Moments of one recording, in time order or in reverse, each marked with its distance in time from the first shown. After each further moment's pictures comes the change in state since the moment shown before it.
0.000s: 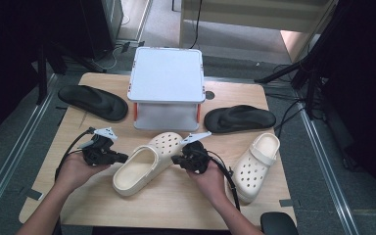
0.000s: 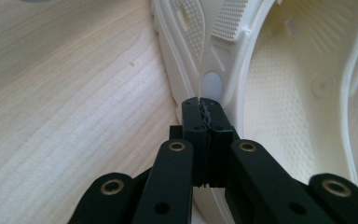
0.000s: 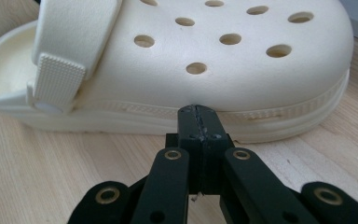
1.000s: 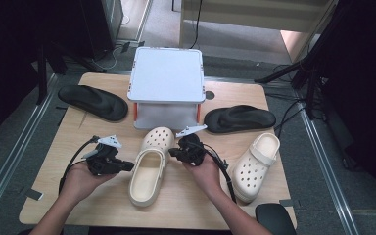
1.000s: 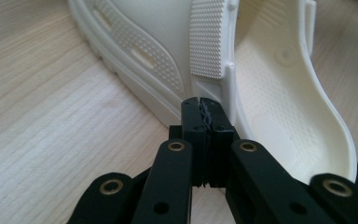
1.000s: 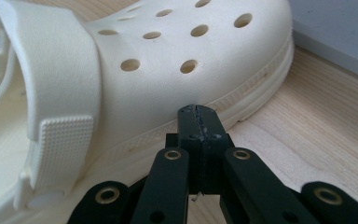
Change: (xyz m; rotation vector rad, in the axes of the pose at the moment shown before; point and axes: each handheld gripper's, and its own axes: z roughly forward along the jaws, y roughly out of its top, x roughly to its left) left arm -0.037 -0.003 0.005 -0.023 -0.013 -0.007; right arm -0.007 0.018 0.013 -0.014 -0.042 0.015
